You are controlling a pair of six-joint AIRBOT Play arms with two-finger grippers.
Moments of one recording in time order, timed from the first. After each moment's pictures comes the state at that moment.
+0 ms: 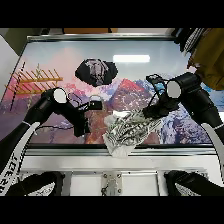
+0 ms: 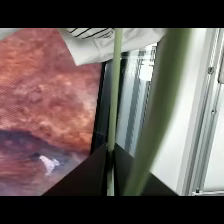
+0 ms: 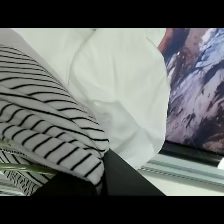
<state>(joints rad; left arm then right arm) -0.34 -1.30 1.07 1.10 -1.50 -0.47 0.41 -1.21 1.31 -1.55 1.57 1.71</state>
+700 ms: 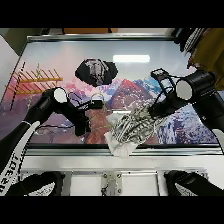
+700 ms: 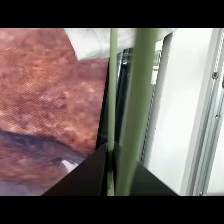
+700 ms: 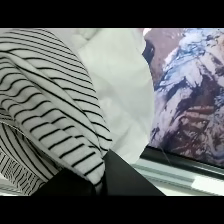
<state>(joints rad) -0.33 -1.31 1.08 1.10 -1.48 -0.47 0.41 -1.14 1.34 -1.64 1.60 1.65</state>
